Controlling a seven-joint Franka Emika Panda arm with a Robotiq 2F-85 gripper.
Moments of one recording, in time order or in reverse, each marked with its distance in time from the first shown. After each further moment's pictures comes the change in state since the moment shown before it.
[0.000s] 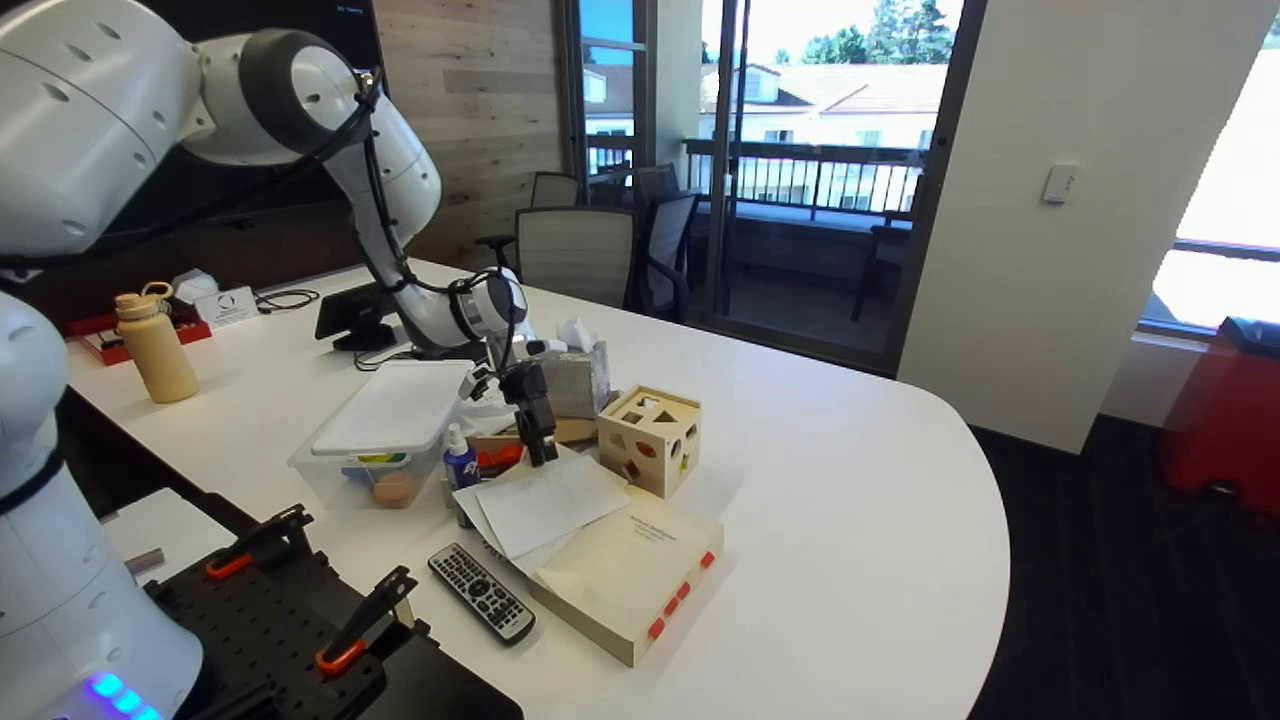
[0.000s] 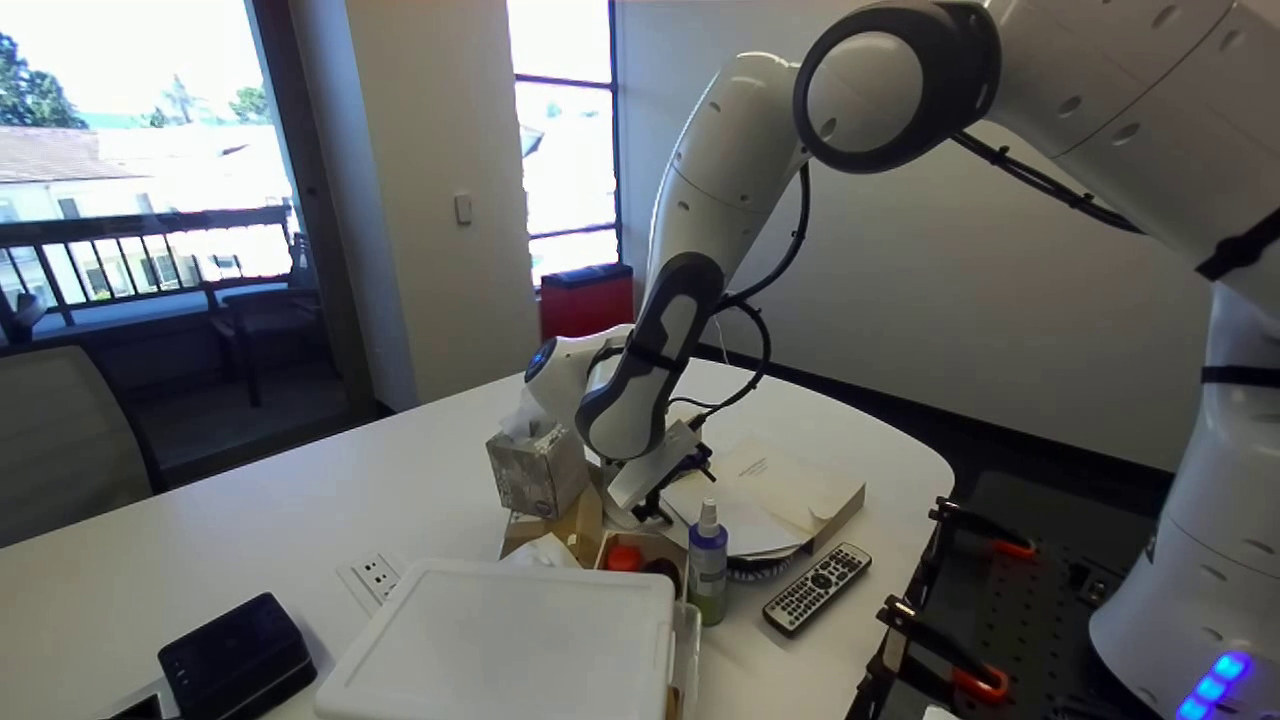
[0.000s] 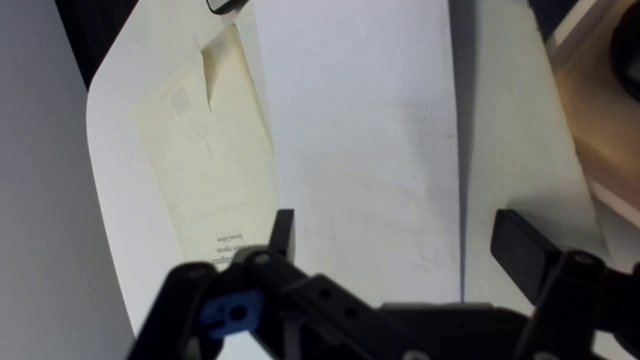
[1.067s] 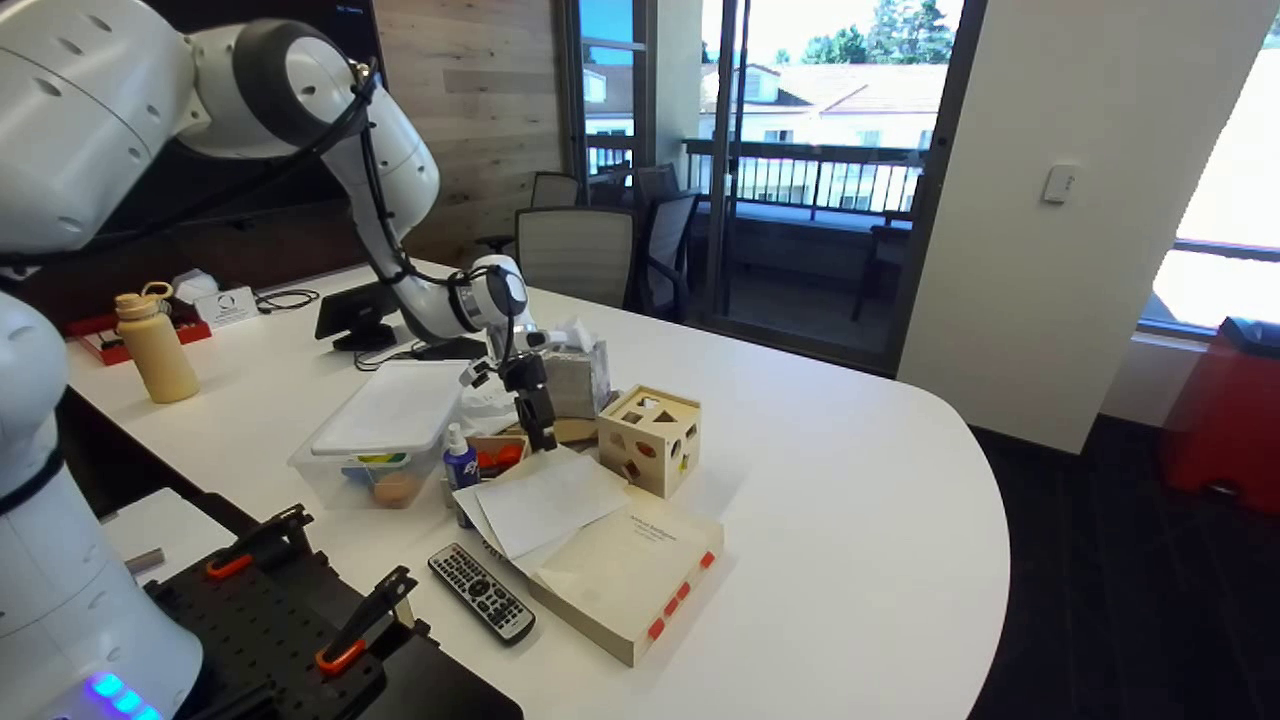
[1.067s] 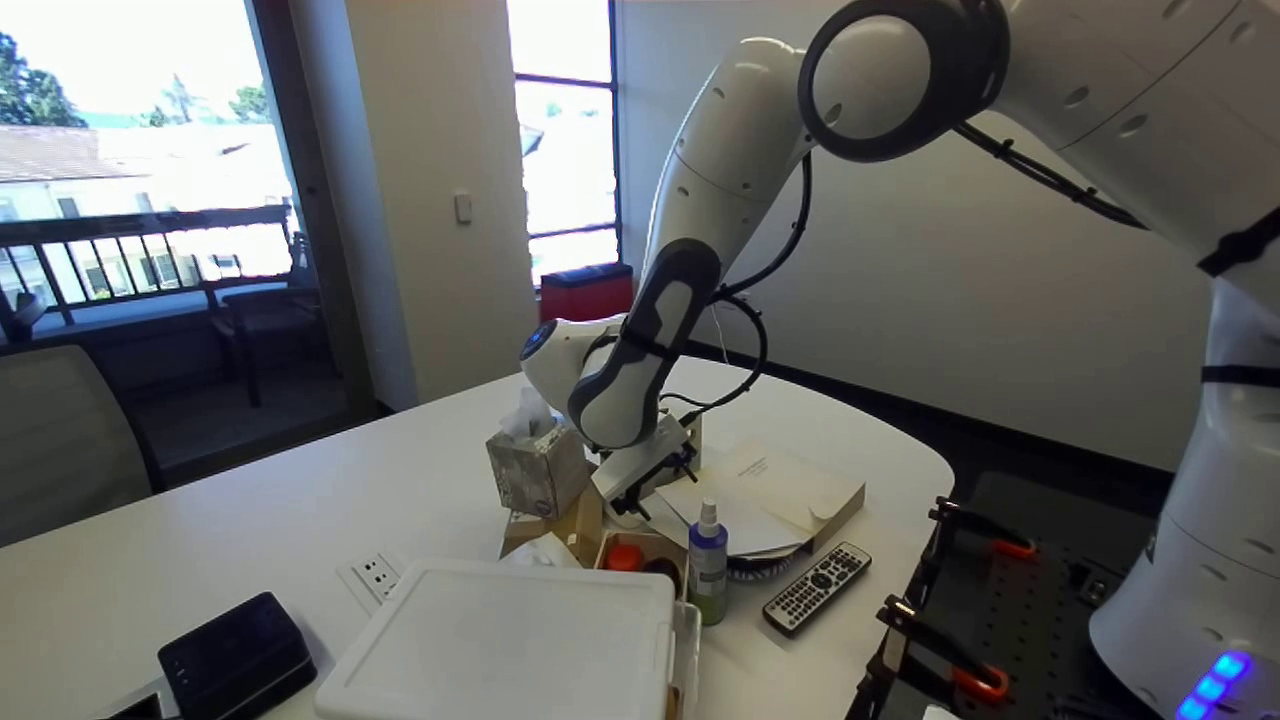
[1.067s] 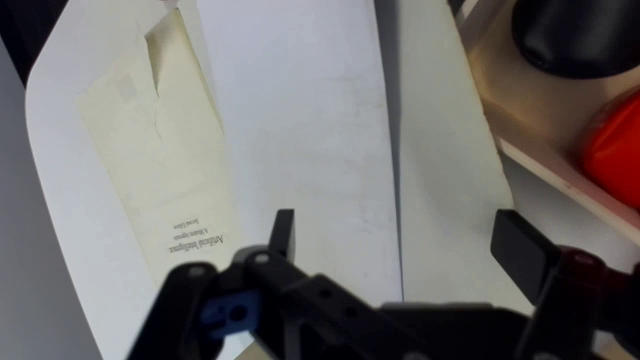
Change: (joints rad) arm -0.001 -0.023 0.005 -0.002 0.051 0.086 -0.016
